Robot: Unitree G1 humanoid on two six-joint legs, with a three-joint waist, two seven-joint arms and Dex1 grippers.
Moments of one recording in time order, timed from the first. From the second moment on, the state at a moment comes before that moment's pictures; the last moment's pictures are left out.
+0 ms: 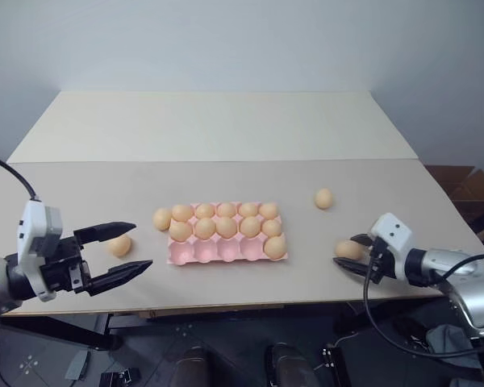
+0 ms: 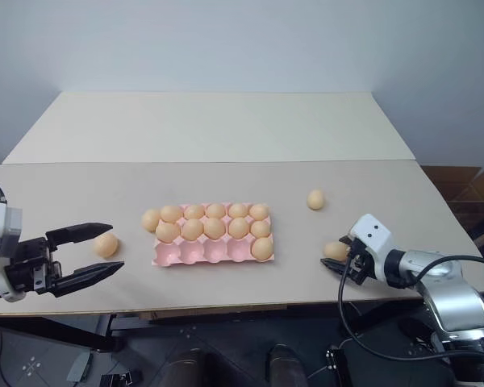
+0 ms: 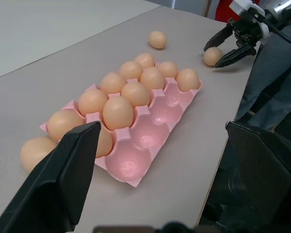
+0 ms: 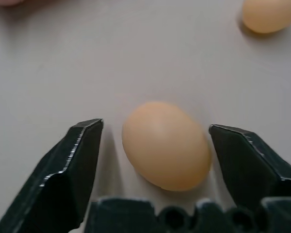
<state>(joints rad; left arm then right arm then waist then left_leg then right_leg) 0.20 0.91 0.63 -0.49 -0.84 0.61 -1.09 -0.12 -0.84 -0.06 -0.14 0.28 0.50 0.86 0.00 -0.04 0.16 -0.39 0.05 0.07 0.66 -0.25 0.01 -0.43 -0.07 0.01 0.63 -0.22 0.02</state>
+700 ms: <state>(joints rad) 0.20 0.91 0.64 -0.50 -0.83 0.61 -1.09 -0.41 -0.56 0.32 -0.50 0.25 0.72 0.71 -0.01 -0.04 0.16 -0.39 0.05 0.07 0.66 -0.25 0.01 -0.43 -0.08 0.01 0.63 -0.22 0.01</state>
